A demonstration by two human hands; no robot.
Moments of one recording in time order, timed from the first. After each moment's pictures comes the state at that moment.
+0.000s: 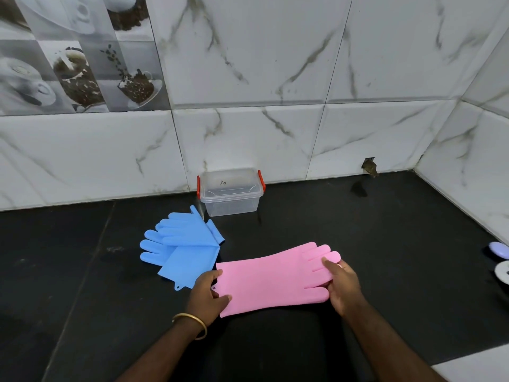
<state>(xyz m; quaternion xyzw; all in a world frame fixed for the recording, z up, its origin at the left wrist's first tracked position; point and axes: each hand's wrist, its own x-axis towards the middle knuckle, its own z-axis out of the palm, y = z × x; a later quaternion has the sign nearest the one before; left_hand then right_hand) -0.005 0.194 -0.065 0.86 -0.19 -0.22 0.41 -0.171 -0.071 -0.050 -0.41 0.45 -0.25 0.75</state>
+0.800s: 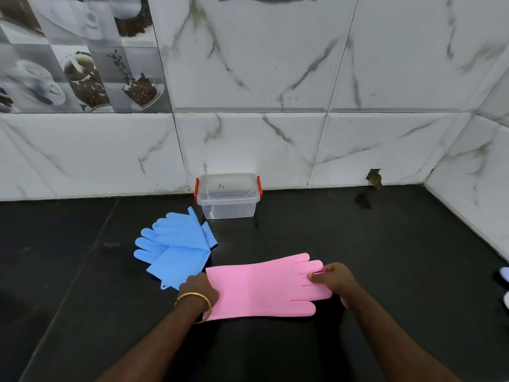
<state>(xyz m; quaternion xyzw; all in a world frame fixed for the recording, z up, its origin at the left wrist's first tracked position) 0.005 0.147 -0.050 0.96 -0.10 -0.23 0.12 -0.161 -0.137 -0.049 -0.73 0.47 -0.01 0.49</state>
